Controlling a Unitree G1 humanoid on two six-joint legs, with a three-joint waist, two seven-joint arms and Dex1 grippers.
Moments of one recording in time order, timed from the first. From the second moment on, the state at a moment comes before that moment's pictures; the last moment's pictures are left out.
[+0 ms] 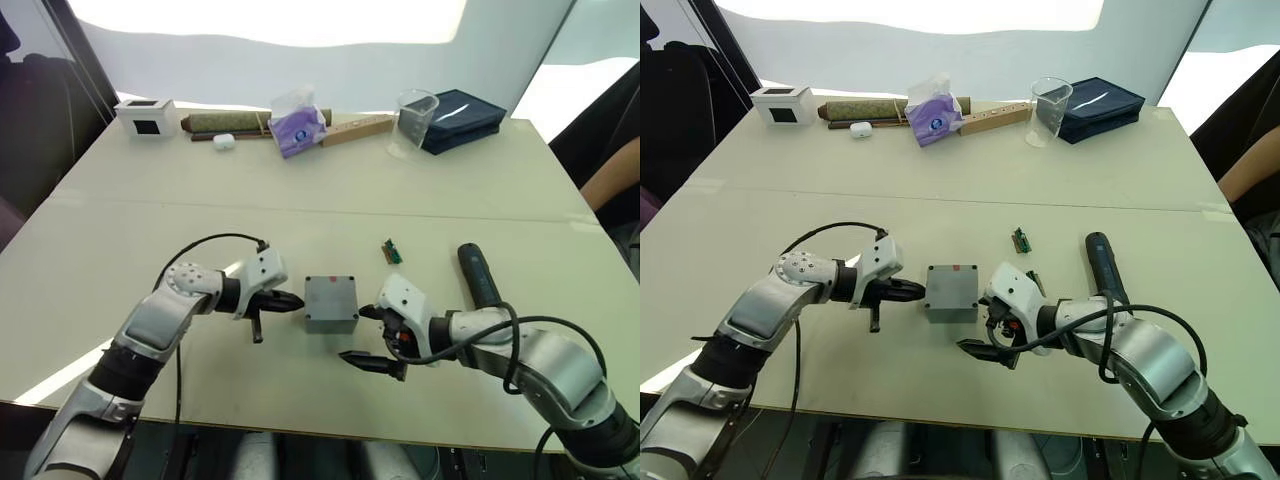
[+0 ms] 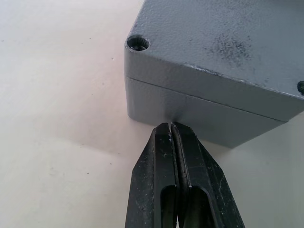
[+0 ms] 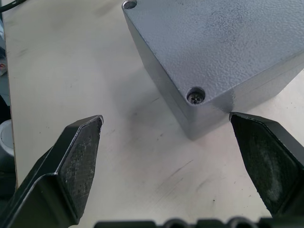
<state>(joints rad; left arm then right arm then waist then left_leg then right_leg) -0.49 0.62 -0.28 -0.05 -0.22 0.53 -1.10 -0.28 -0.71 0.23 -0.65 0.57 1.05 0.63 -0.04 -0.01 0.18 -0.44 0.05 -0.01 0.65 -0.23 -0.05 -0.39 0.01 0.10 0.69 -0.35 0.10</state>
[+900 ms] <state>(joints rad) -0.67 0.68 -0.15 -0.03 -0.36 0.61 -1.19 -0.44 -0.58 -0.06 -0.11 0.46 0.77 0.52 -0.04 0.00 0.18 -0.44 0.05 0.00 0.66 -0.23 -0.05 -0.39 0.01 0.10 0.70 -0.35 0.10</state>
